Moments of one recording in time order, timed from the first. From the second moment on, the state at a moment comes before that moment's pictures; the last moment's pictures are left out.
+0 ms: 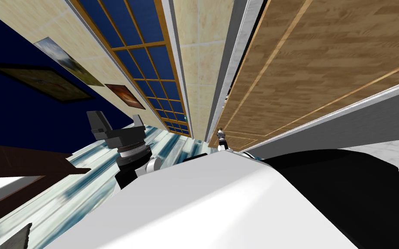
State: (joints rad) arm -0.09 -0.32 0.13 -0.59 -0.67 -0.87 -1.46
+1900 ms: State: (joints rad) arm -0.02 -0.42 0.31 -0.66 -0.58 -0.91 -1.63
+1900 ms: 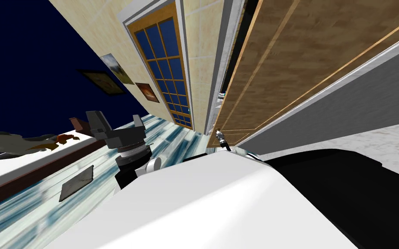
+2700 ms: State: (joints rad) arm 0.02 -0.48 0.40 -0.66 -0.53 -0.98 -1.73
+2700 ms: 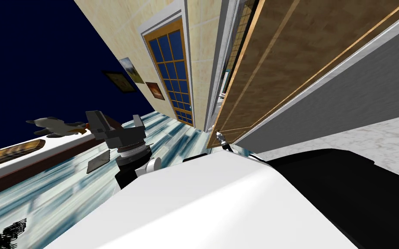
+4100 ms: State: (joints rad) arm 0.09 -0.57 0.51 -0.60 -0.45 -1.18 -1.88
